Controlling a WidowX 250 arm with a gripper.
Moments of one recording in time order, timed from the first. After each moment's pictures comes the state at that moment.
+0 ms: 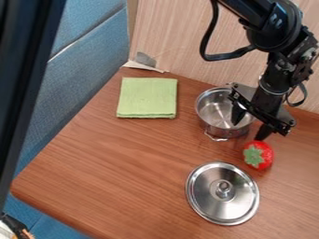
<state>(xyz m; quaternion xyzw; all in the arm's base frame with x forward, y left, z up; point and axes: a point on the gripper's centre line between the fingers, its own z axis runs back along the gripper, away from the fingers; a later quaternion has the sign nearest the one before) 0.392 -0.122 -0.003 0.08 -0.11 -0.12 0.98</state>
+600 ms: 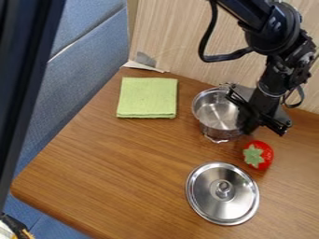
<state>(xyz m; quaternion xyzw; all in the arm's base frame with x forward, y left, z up) 0.392 -0.119 -0.005 0.09 -0.11 -0.12 0.98</state>
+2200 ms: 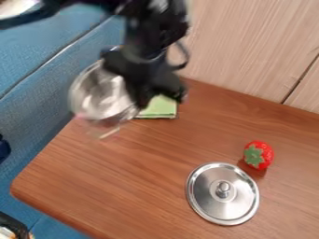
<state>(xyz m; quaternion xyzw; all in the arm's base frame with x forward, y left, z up) 0.256 0.005 0.108 0.12 -0.20 0.04 0.97</state>
